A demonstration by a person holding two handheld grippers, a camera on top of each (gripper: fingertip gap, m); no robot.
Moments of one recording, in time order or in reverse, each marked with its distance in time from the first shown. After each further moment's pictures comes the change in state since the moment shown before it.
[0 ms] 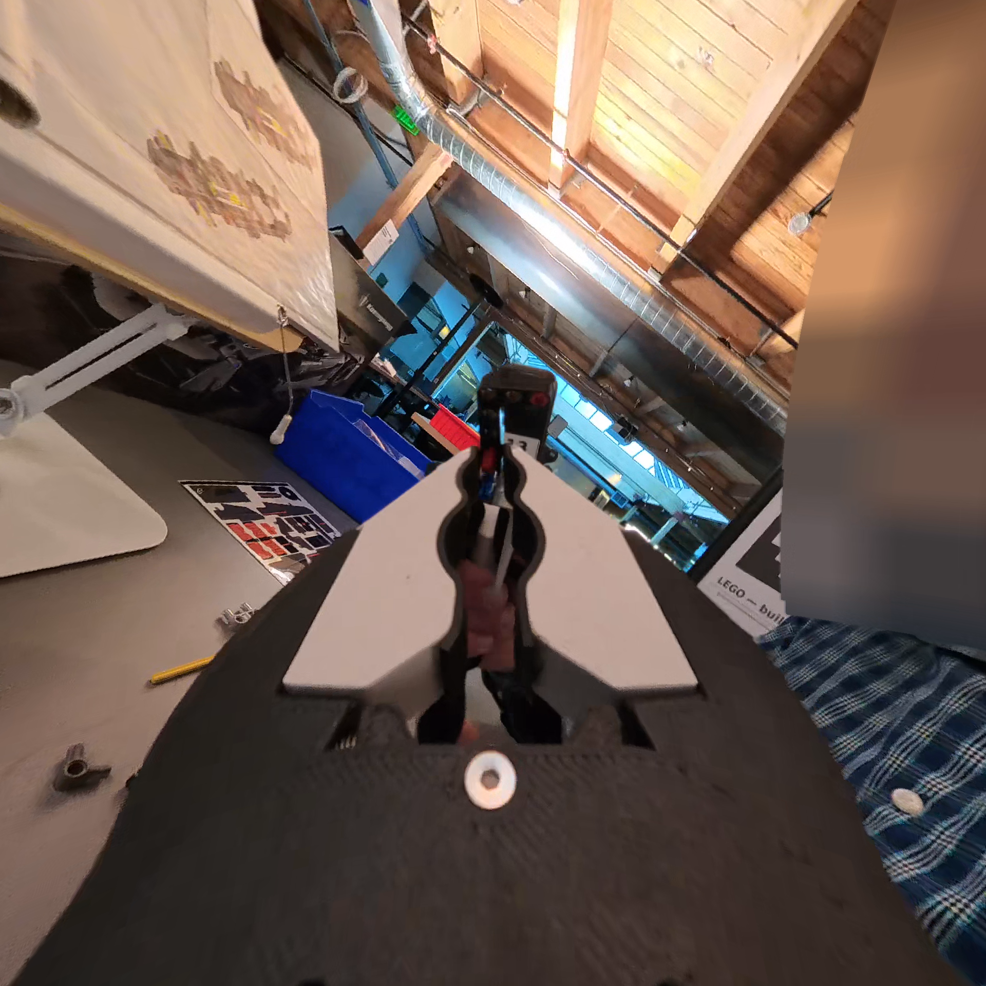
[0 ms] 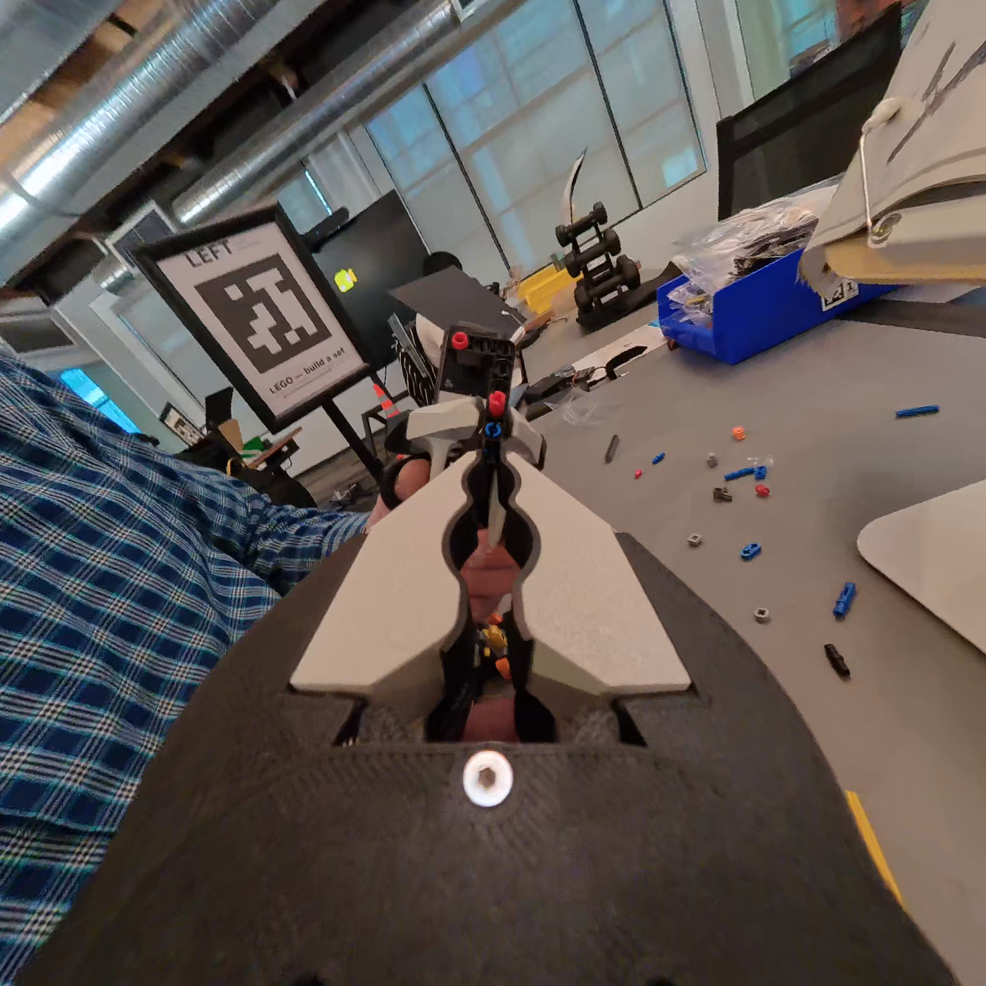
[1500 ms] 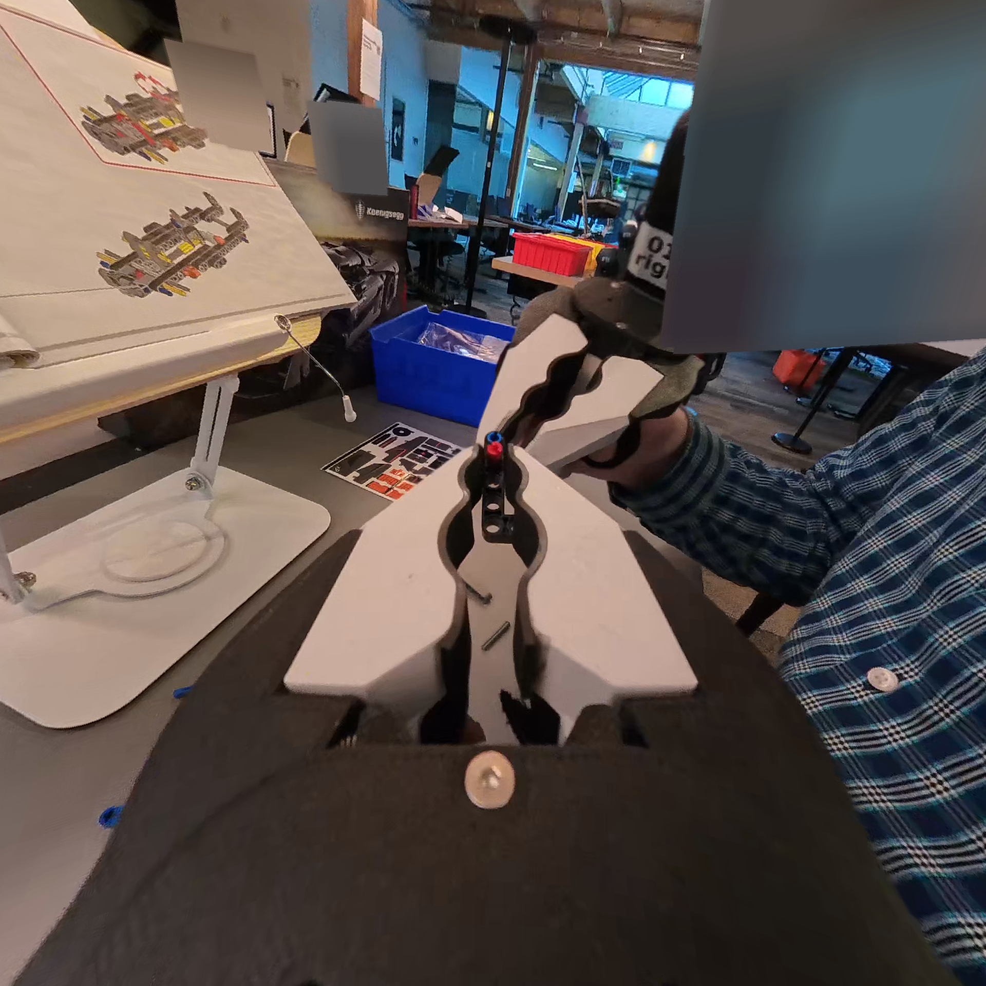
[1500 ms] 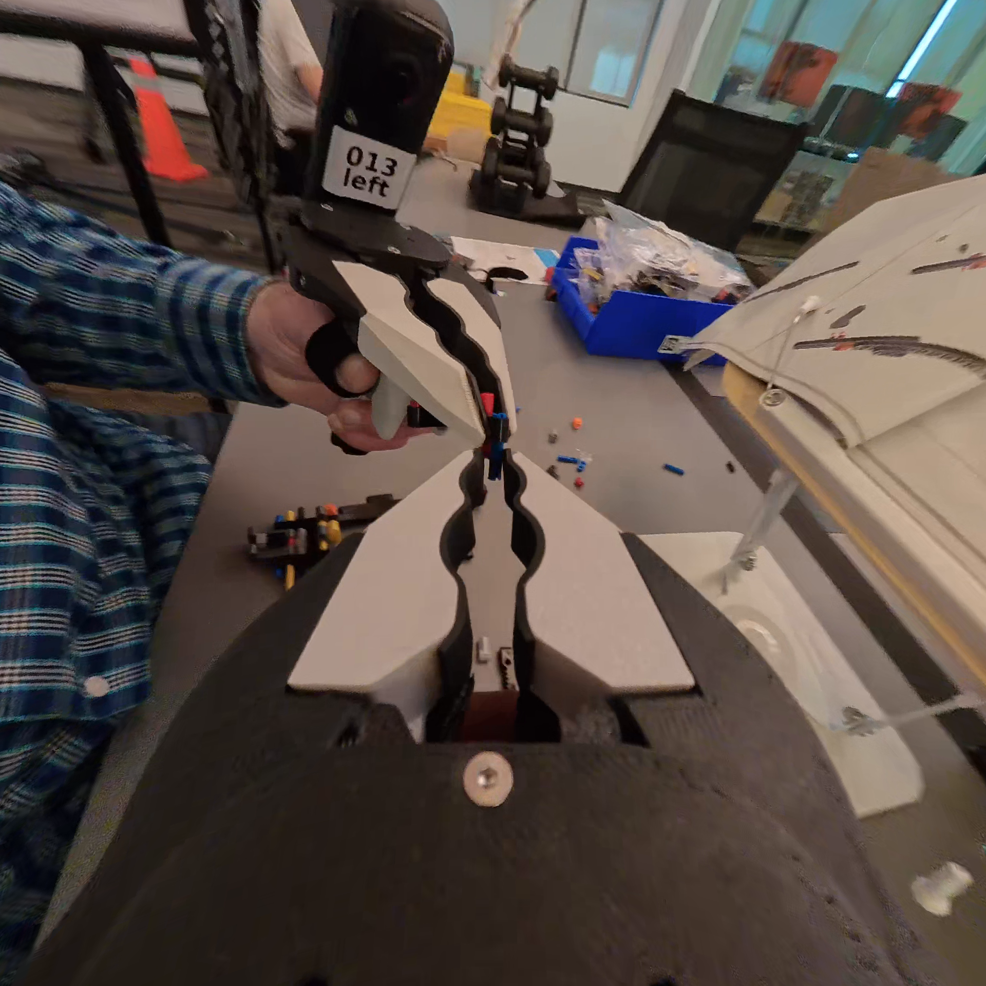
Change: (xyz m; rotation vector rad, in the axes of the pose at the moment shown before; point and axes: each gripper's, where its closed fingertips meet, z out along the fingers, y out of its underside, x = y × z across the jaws) left arm 0.014 0.011 -0.013 -0.383 -0.091 0.557; right arm -0.014 0.006 -0.001 -0.314 0.242 -0.663
